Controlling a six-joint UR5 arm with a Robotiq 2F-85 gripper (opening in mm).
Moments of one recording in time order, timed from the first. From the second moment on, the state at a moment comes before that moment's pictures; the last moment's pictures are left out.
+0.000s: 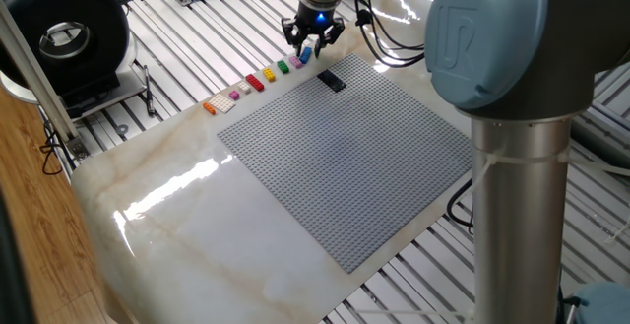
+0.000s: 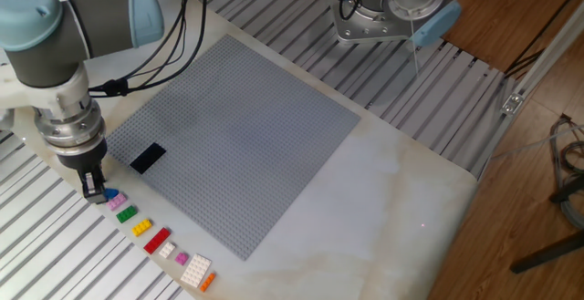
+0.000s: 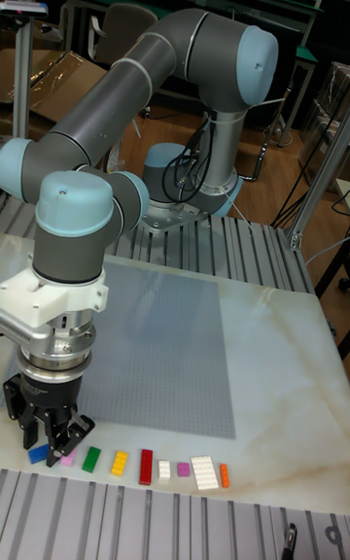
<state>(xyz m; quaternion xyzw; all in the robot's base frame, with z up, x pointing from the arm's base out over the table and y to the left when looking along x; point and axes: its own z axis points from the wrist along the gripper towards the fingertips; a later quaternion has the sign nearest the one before) 0.747 -0.128 -0.001 0.27 0.96 0.04 0.09</state>
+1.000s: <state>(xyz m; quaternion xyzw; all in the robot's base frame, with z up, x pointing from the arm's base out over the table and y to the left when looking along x) 0.743 -0.126 0.007 0.25 0.97 0.03 0.07</state>
